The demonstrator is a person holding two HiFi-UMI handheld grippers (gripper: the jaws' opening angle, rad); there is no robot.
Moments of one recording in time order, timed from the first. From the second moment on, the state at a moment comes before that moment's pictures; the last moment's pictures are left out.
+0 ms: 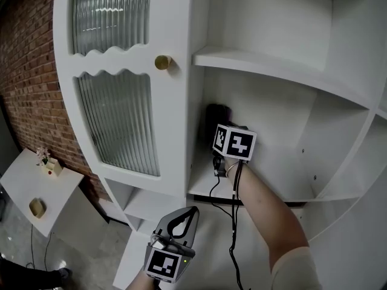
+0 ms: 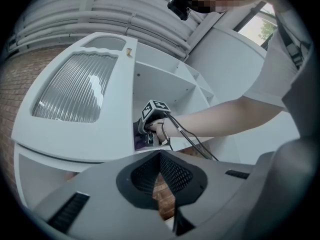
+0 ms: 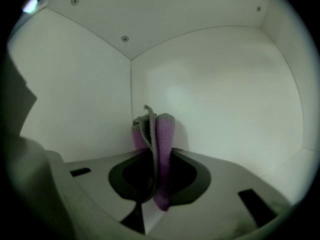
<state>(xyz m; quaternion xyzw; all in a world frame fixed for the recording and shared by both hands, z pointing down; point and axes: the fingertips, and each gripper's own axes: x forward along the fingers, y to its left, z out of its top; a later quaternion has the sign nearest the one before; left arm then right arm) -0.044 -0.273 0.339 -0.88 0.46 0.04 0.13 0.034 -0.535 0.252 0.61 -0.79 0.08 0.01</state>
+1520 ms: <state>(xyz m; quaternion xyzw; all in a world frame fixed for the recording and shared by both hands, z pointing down) 0.036 -0.255 0.340 -0.90 0.43 0.06 0.09 0.304 -0.486 0.243 0.77 -0.64 0.10 0.00</state>
